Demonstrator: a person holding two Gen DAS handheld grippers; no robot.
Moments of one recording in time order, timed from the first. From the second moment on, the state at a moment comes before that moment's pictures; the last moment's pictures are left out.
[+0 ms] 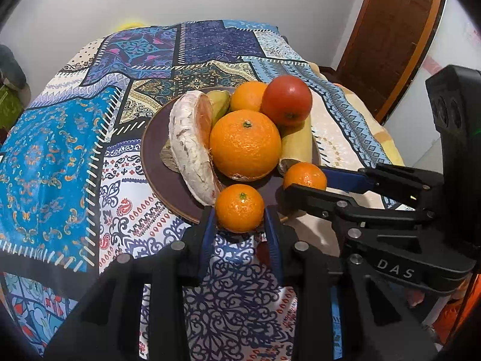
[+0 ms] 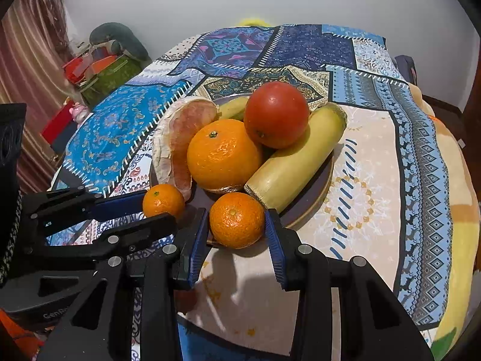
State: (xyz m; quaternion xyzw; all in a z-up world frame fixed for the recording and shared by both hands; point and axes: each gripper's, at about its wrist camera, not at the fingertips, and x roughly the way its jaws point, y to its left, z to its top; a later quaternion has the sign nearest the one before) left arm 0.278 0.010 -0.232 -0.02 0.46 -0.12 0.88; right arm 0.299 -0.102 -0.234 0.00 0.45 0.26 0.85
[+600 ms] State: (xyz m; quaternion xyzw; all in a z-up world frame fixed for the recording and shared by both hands) left arm 0.264 0.019 -0.212 -0.02 0.45 -0.10 0.89; right arm 0.296 -0.105 -0.226 0.00 0.45 0.26 0.85
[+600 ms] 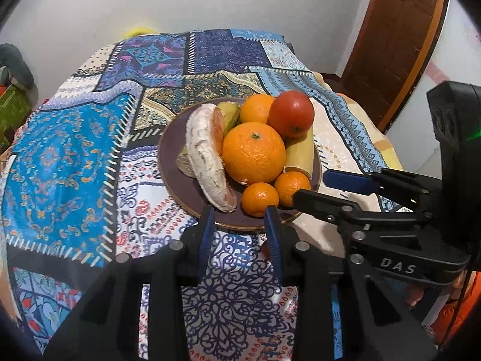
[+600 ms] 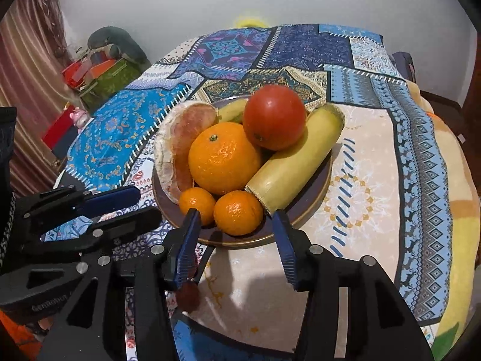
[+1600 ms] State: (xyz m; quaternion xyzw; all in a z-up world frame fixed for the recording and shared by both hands) left arm 0.212 0.049 -0.220 -0.03 0.48 -0.06 0.88; right arm 0.248 -0.074 -0.254 -0.06 0.49 0.30 0.82
